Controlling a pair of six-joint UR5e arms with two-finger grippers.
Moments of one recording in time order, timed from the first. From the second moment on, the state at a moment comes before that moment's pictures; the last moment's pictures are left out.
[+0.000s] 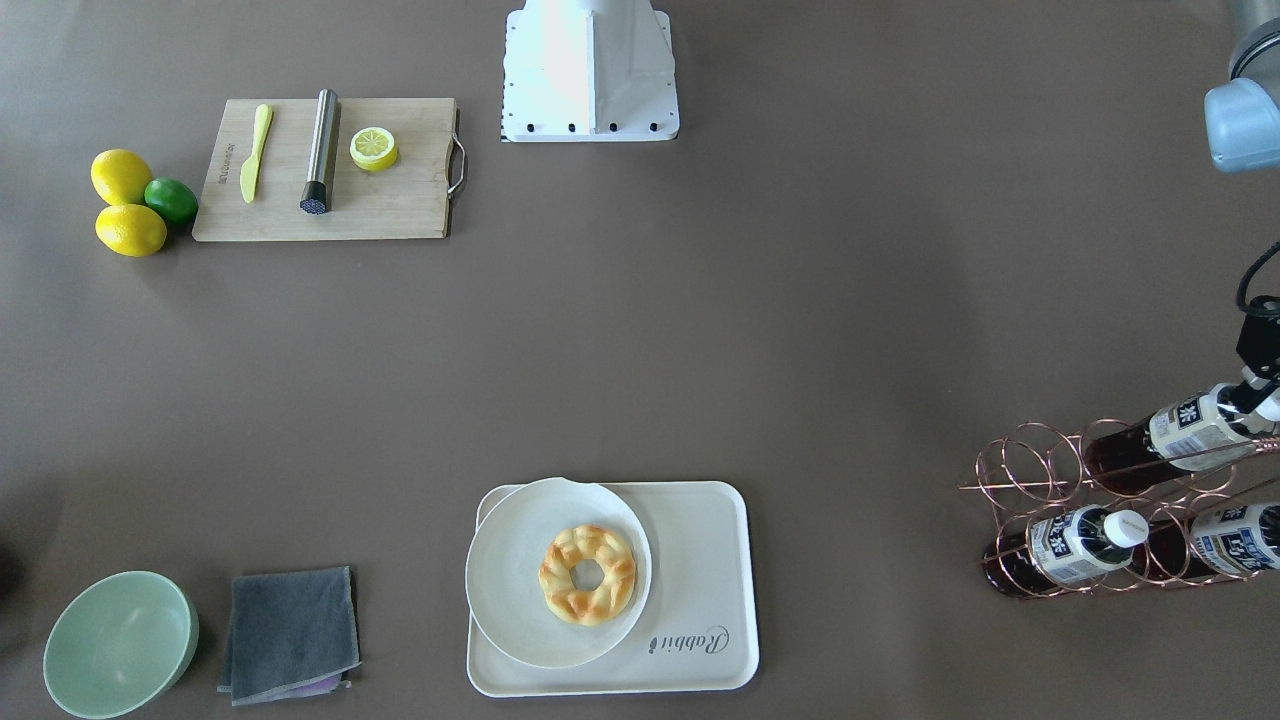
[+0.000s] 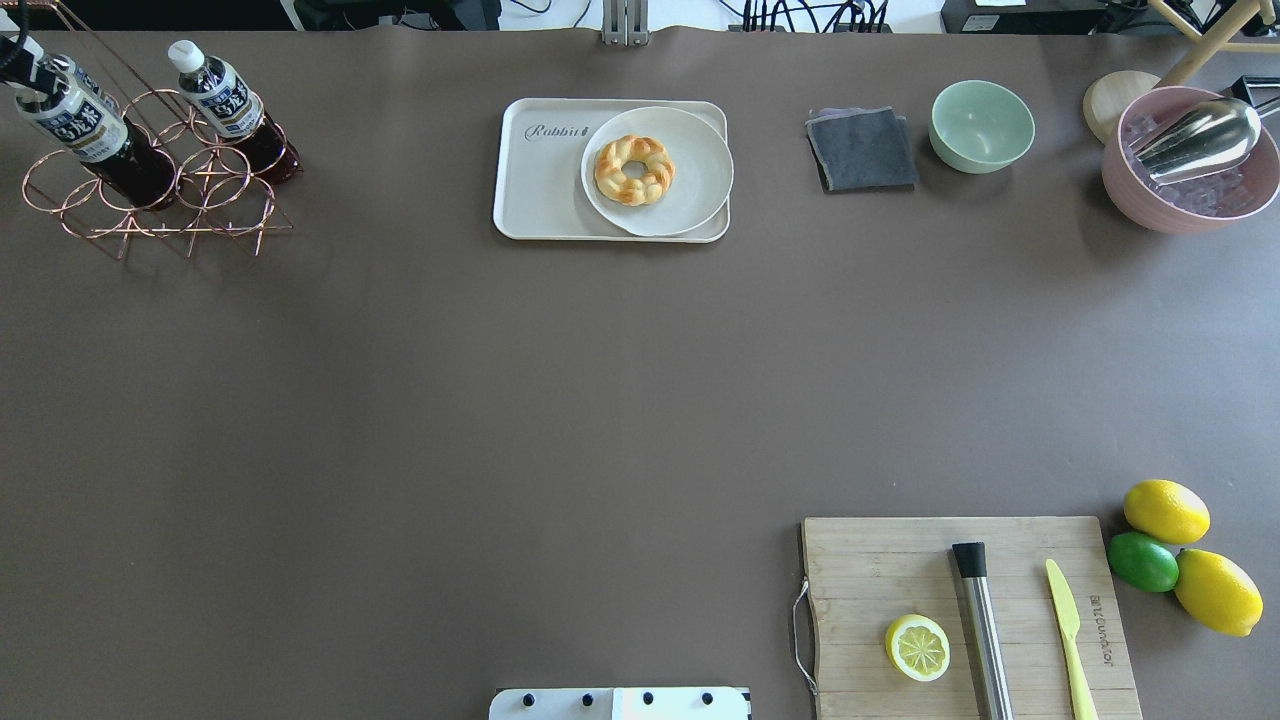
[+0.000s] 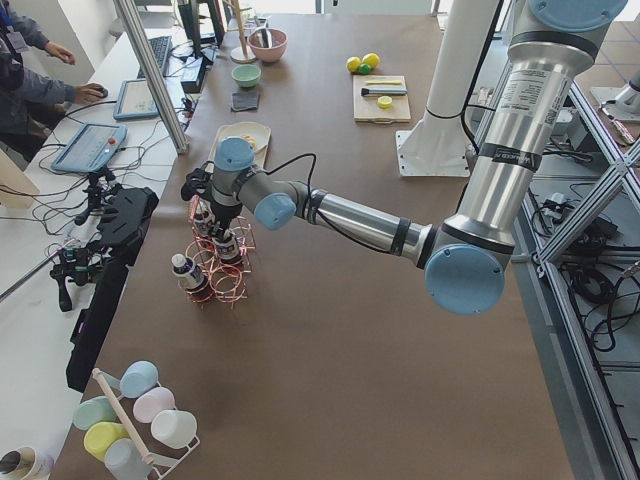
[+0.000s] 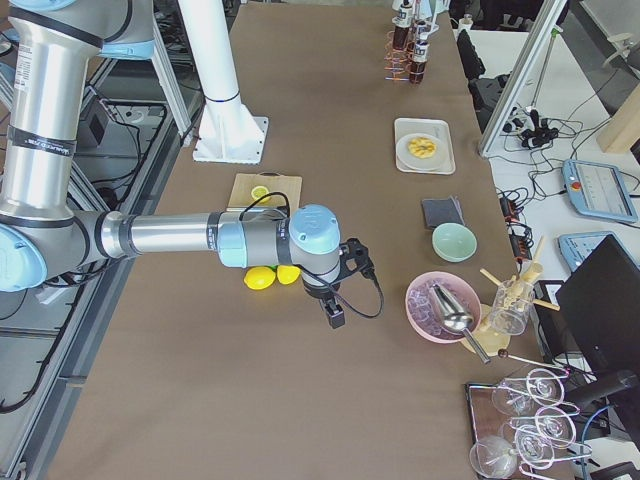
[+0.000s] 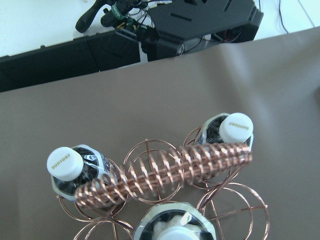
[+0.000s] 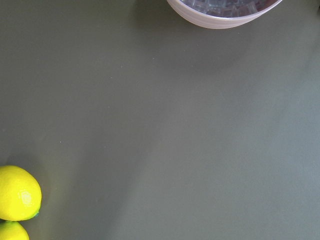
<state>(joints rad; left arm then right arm) -1.37 -1.86 -1.67 -1.96 -2.26 -0.44 1.58 -1.81 1.89 -1.55 2.36 -0.42</state>
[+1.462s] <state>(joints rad) -0.69 -2.32 -2.13 -1.08 -1.82 -1.18 1.58 -1.81 1.89 -1.55 2.37 -0.43</state>
